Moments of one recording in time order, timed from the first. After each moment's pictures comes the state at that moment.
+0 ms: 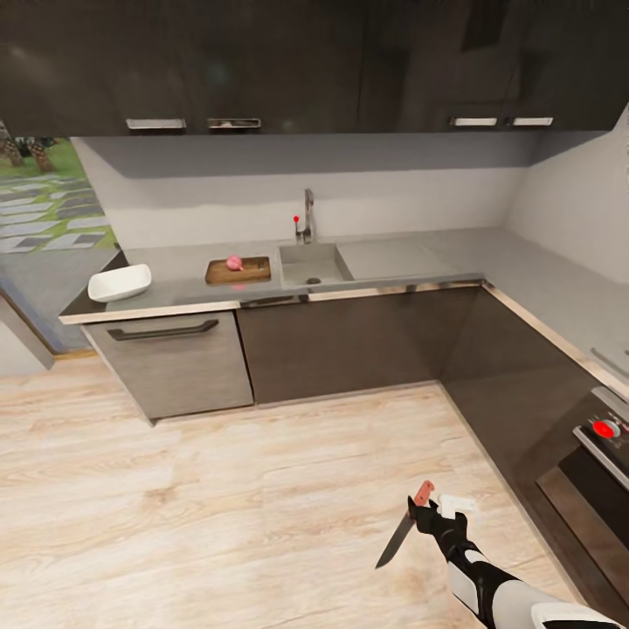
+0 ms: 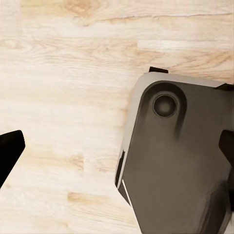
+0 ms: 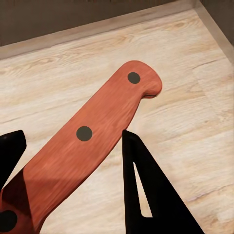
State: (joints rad) left arm -0.08 0.05 -0.03 -0.12 0.23 -0.31 0.09; right arm -0.67 -0.06 0.01 -0.02 -0.18 -0.44 0.05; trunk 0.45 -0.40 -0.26
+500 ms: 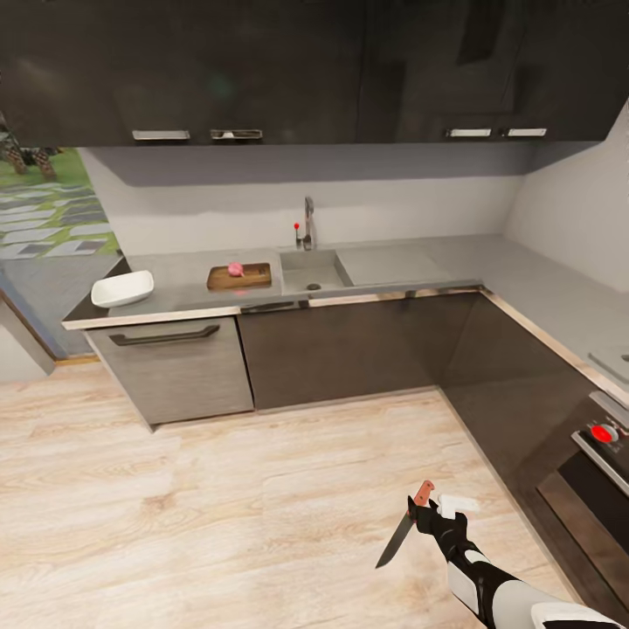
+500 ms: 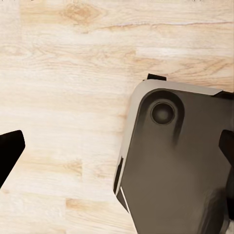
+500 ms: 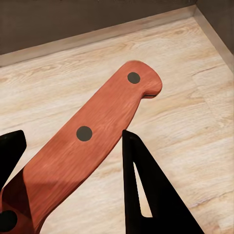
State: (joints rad) left arm -0.08 0.05 -0.03 -0.12 0.23 -0.31 0.09; right arm -0.68 -0.06 0.01 -0.02 -0.18 -0.44 0.05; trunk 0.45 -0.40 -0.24
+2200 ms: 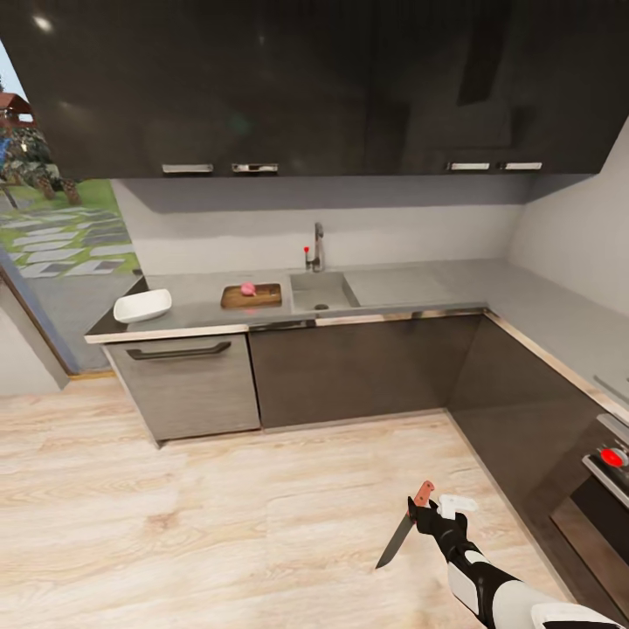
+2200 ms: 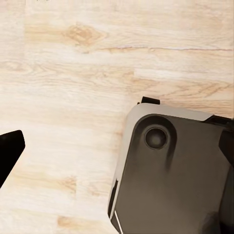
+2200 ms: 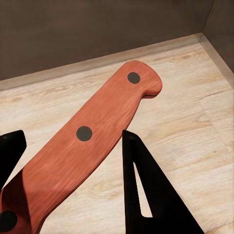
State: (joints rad) left arm -0.08 0.05 -0.03 -0.12 0.23 -0.31 0.09; right arm -0.67 -0.06 0.01 -0.02 -0.18 -0.44 0.05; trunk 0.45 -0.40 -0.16
